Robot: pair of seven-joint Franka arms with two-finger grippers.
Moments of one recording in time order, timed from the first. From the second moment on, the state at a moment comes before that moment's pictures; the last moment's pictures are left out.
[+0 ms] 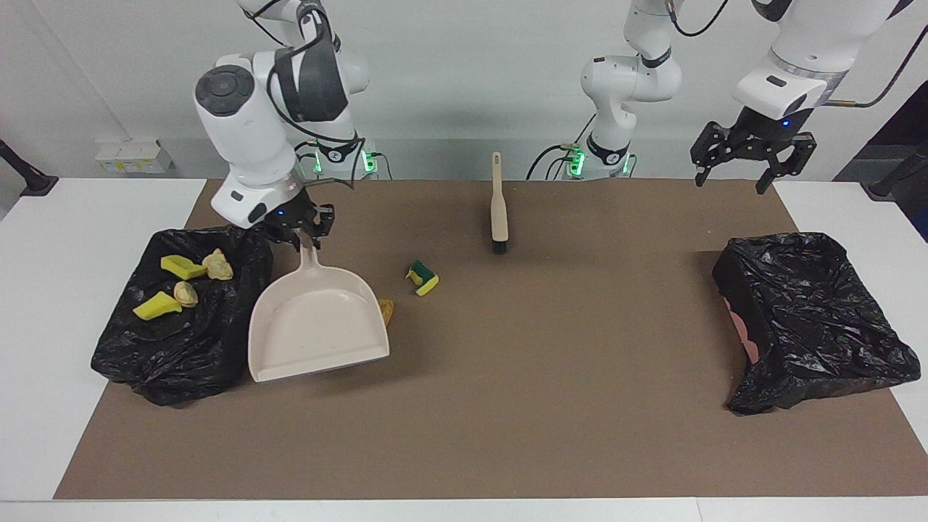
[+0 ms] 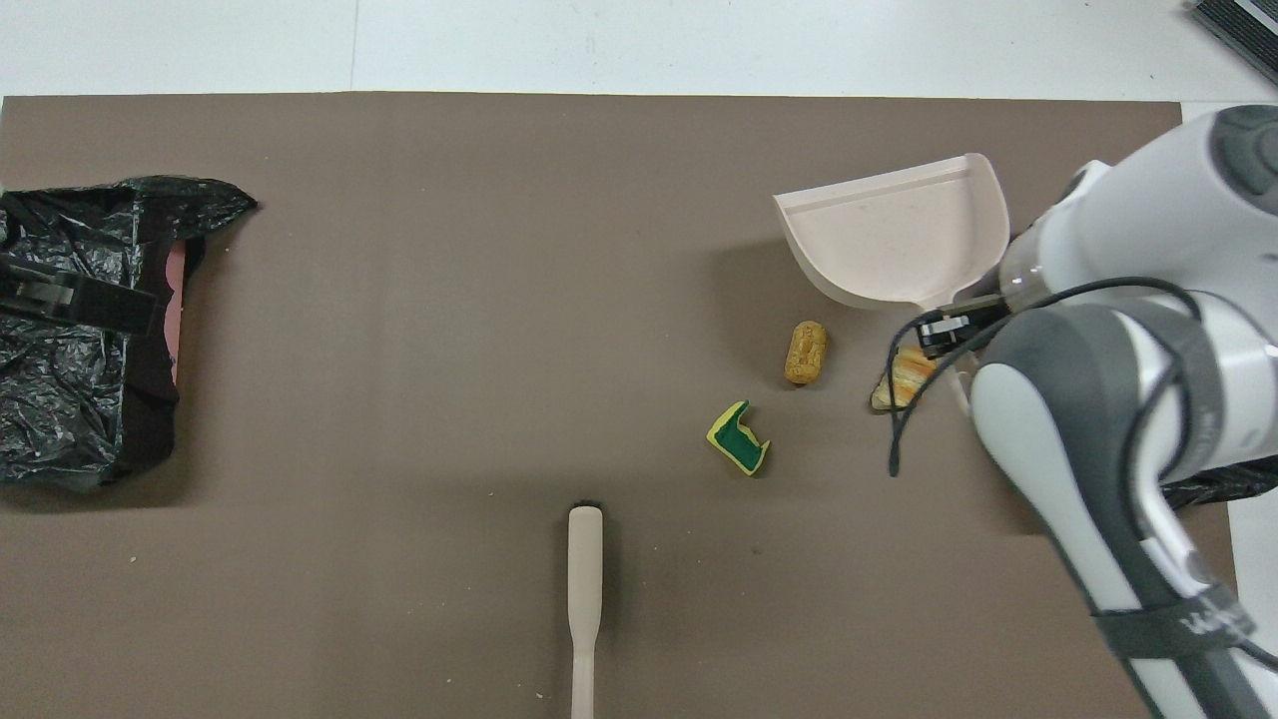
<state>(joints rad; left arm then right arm) -0.15 0.01 0.02 -1.45 0.01 1.51 0.14 0.18 0.13 0.01 -1.72 0.01 1.78 0.07</state>
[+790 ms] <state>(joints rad) -0.14 0.01 0.02 -1.45 0.01 1.50 0.14 0.47 0.41 0.01 -1.53 0.07 1.94 0.58</state>
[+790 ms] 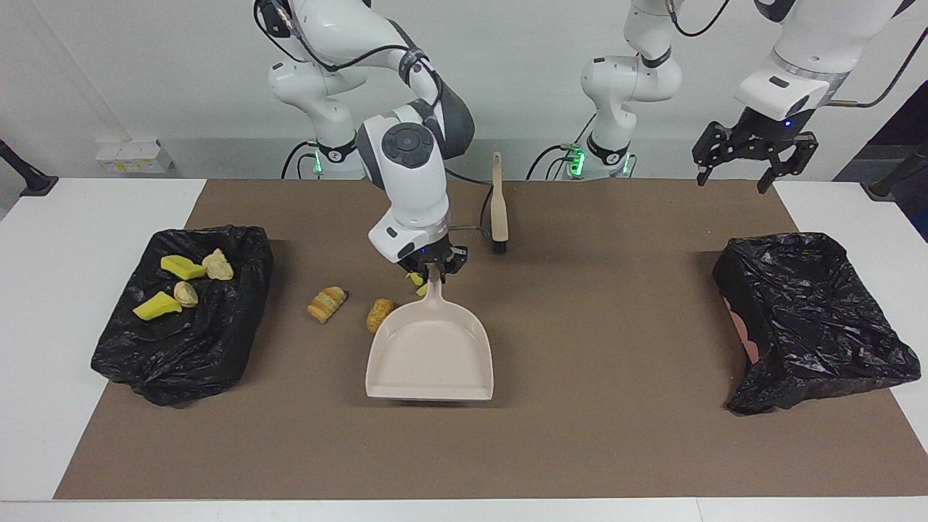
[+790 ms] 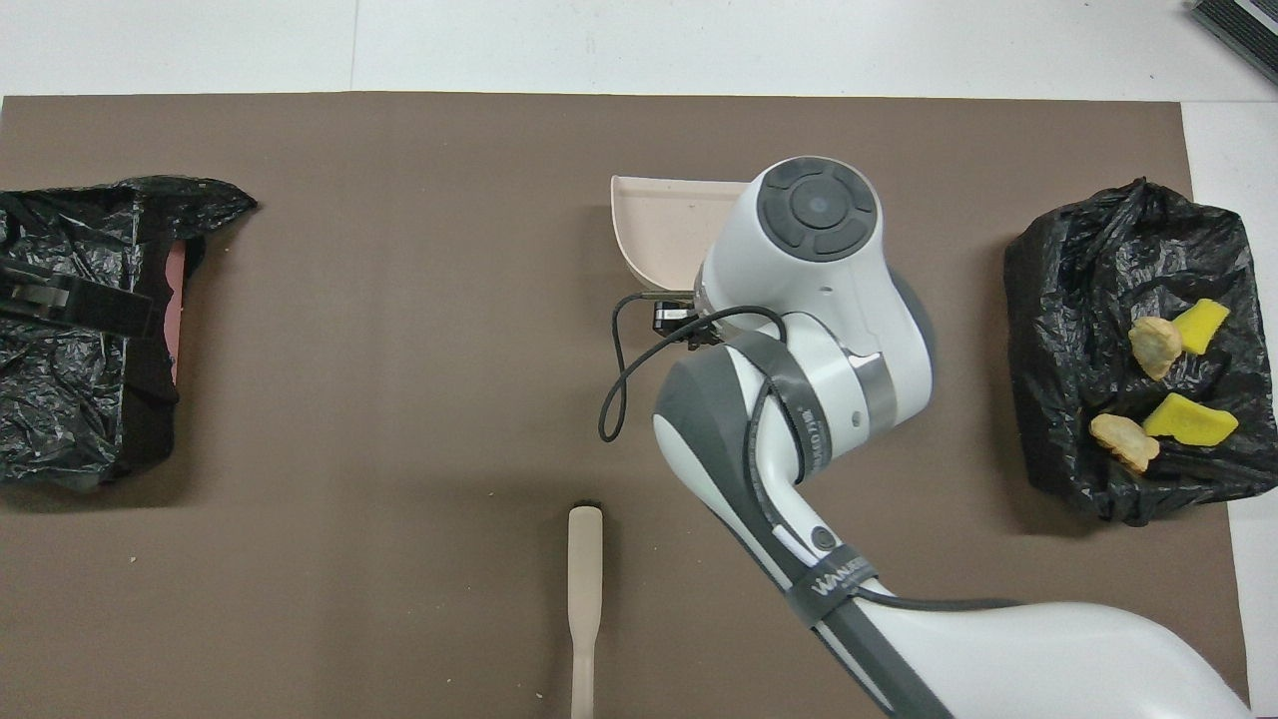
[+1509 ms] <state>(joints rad) -0.14 0.01 0.02 -1.45 0.01 1.50 0.14 0.56 0.56 0.01 -1.43 0.07 2.03 0.67</state>
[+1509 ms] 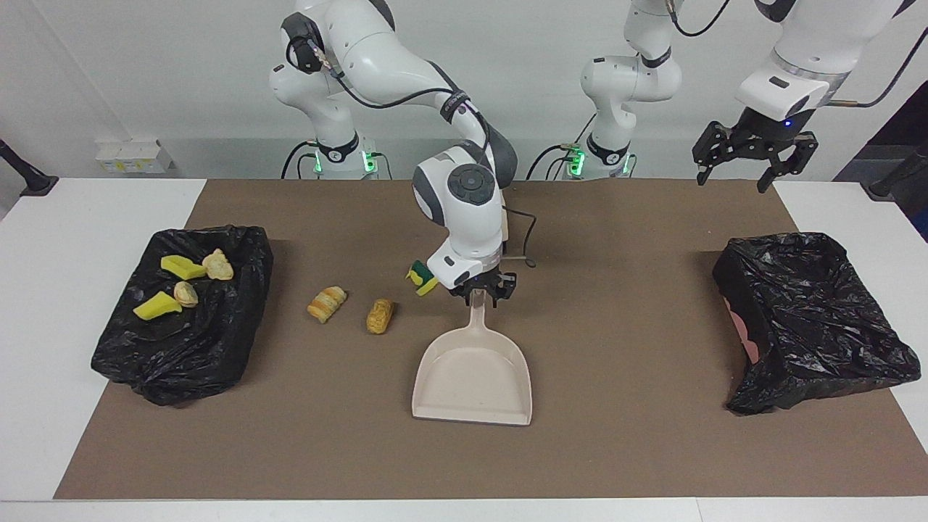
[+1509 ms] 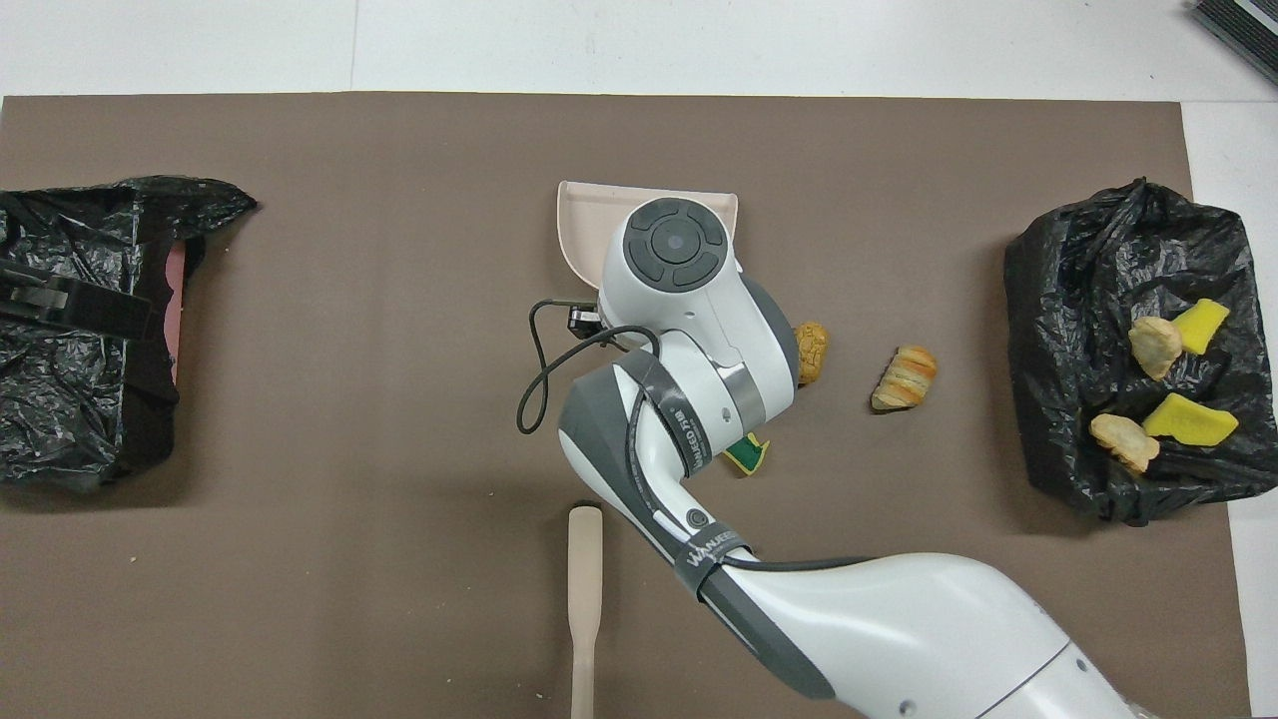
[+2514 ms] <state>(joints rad) -0.13 0.06 -0.09 -1.46 0.01 1.62 0.06 0.82 0.10 0.02 -1.96 0.13 2.01 0.90</state>
